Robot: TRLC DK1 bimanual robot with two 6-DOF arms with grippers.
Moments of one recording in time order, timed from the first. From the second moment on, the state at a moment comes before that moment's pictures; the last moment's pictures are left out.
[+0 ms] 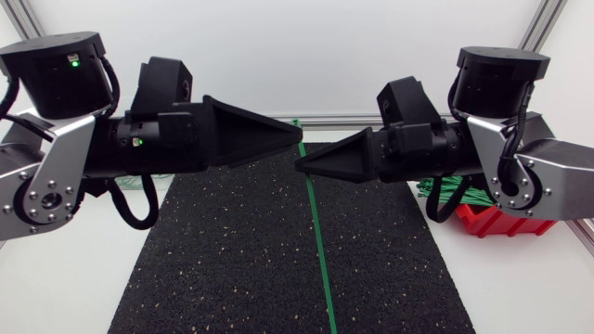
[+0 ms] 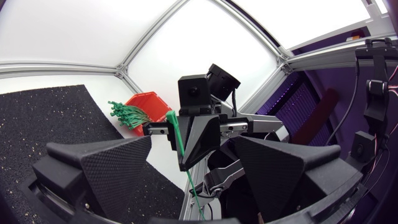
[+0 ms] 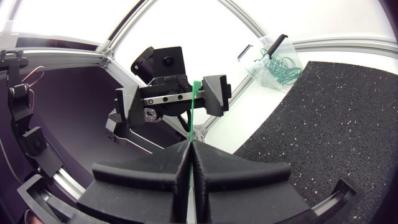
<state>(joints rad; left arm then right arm) -0.47 1.28 0.80 0.38 0.98 -0.67 0.41 1.35 0.77 0.38 -1.18 0.69</state>
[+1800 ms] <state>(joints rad) -0.48 1.37 0.82 0.44 0.99 -0.76 0.43 1.33 0.73 0.42 -1.13 0.70</state>
